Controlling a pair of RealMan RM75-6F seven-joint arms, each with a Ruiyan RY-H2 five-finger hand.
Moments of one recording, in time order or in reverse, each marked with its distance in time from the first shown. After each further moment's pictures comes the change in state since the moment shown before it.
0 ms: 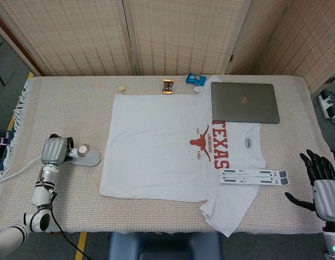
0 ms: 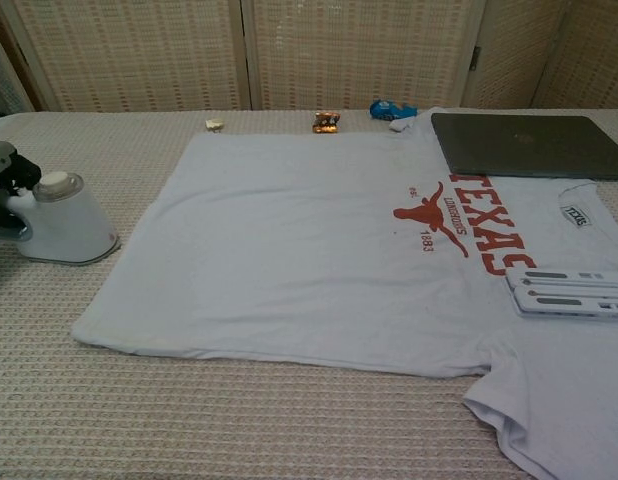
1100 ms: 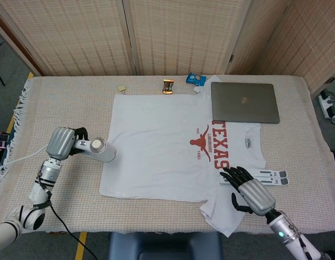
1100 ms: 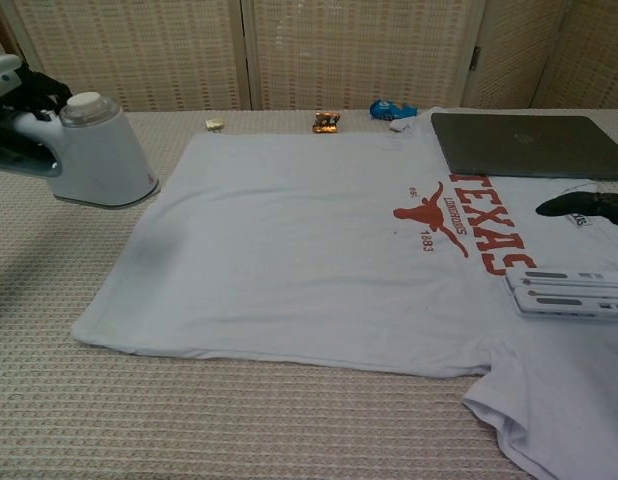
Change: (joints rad) left arm -0.046 0.099 0.027 -0.113 0.258 0.258 -0.402; right arm 0.289 -0.096 -0.096 -0.021 -0.190 -0.446 -0.018
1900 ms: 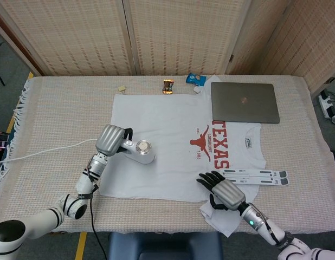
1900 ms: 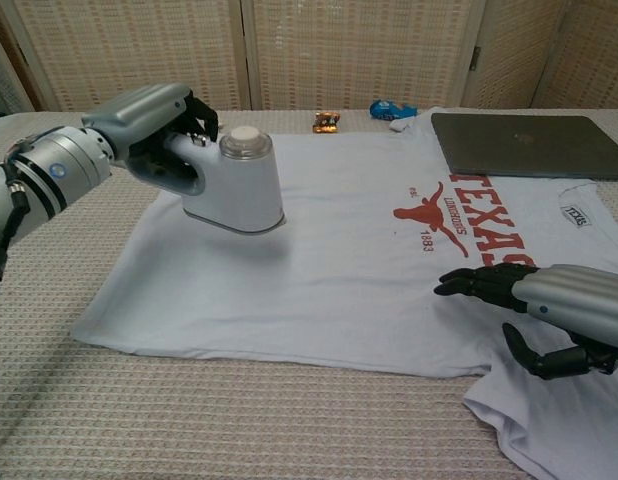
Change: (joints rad) left arm -0.204 -0.241 -0.066 0.034 -0.066 -0.158 0.275; right arm 0.155 -0.269 -0.022 0.277 0.032 -0.160 -0.028
